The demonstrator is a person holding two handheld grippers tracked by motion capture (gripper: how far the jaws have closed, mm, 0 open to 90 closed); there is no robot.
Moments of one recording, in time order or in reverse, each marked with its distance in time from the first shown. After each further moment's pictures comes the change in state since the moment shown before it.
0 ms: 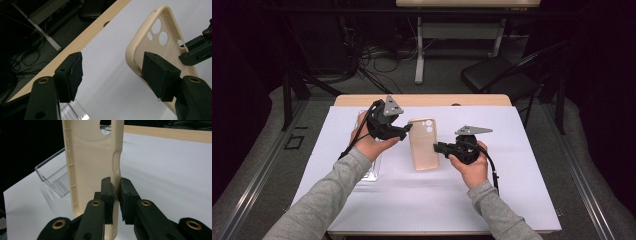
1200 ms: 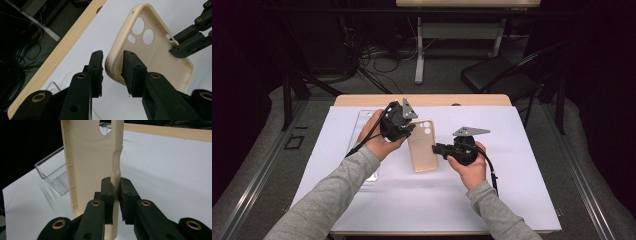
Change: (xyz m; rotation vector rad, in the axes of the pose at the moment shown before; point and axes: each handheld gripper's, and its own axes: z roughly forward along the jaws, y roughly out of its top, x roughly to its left) left arm -0.020 0.020 0.007 0.153 -0.002 0.108; right arm 0.004 -0.002 0.003 0.014 0.000 -0.012
